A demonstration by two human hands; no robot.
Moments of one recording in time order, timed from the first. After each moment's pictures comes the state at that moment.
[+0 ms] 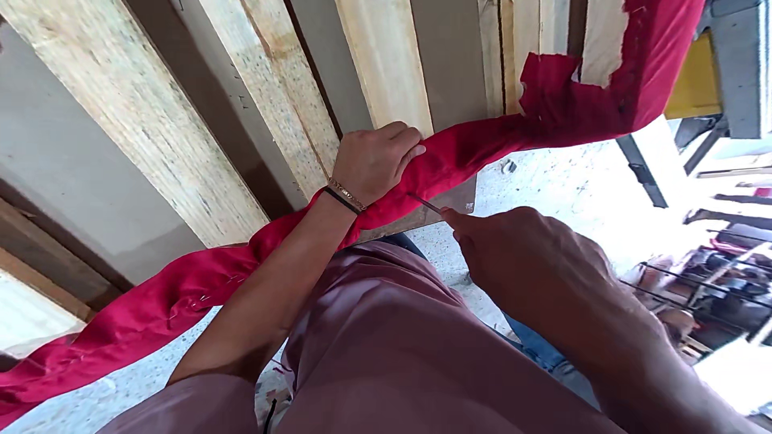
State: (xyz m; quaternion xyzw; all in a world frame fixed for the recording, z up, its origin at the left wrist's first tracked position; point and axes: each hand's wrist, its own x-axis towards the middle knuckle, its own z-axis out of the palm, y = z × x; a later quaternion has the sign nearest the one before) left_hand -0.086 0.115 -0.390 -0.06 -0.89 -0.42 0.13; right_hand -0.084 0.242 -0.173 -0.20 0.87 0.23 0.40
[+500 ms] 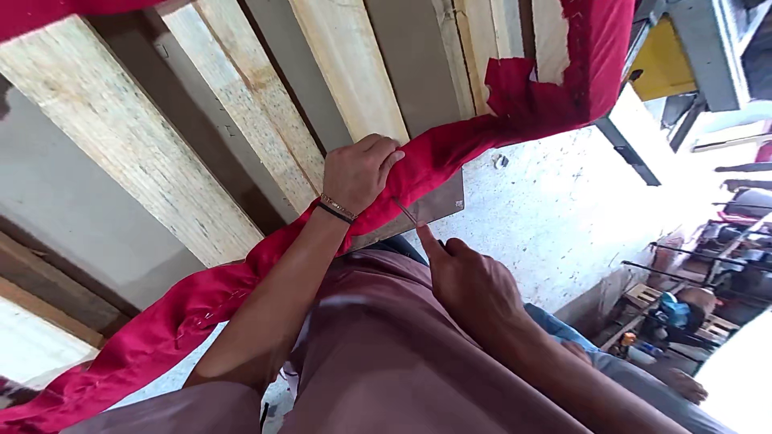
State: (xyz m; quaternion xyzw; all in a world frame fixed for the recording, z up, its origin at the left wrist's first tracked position) left_hand -0.086 0.126 -0.393 -0.03 -0.88 -0.44 0.16; right_hand -0.020 0.289 -0.223 -0.20 0.93 0.14 0.28
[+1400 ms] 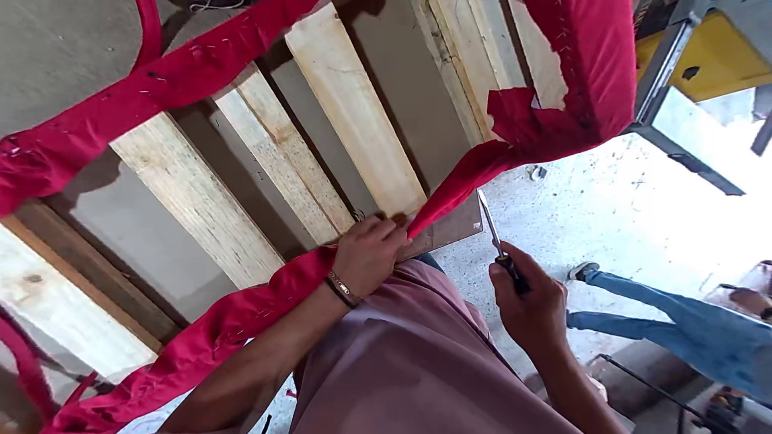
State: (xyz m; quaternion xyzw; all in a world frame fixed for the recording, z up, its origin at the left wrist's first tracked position) left_hand -0.022 0.128 -0.344 -0.12 -0.93 -0.35 0.02; right_hand -0.023 0.385 -0.243 -0.02 0.96 -0.24 0.11
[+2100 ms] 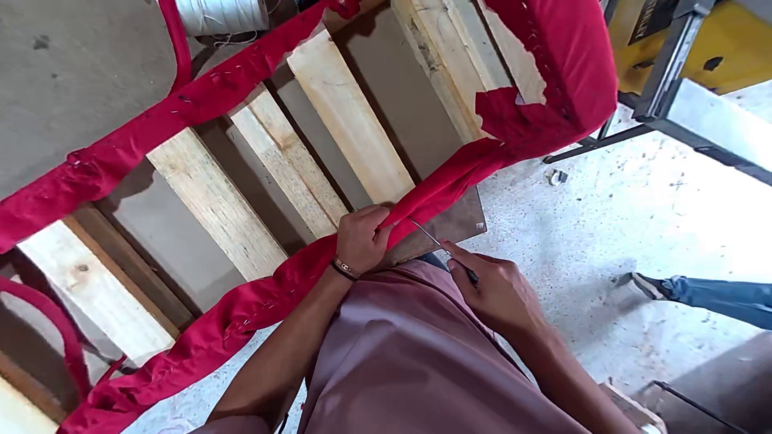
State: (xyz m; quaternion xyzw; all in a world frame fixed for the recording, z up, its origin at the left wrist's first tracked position) left_hand -0.035 0.134 -0.364 -0.01 -0.85 -0.51 0.08; right_hand -0.027 0.372 -0.257 -0.17 0.95 -0.16 0.19
